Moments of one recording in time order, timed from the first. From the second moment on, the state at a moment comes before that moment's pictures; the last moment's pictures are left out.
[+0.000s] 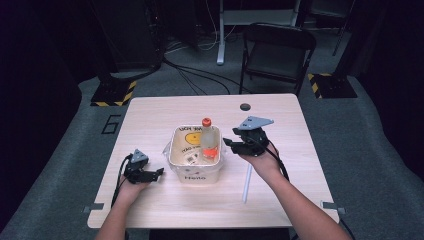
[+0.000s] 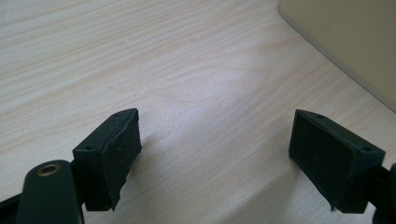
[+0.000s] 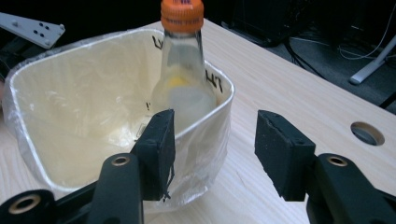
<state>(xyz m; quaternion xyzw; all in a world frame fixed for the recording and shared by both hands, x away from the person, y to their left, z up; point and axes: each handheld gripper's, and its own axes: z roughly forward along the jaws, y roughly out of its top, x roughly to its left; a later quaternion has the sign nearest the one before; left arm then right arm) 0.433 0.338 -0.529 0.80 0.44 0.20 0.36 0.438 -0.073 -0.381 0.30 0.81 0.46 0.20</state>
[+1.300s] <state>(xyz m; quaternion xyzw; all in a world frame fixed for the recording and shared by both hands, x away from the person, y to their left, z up) 0.433 0.338 -0.529 0.80 0.44 0.20 0.36 0.403 -0.105 -0.455 0.34 0.82 0.40 0.21</state>
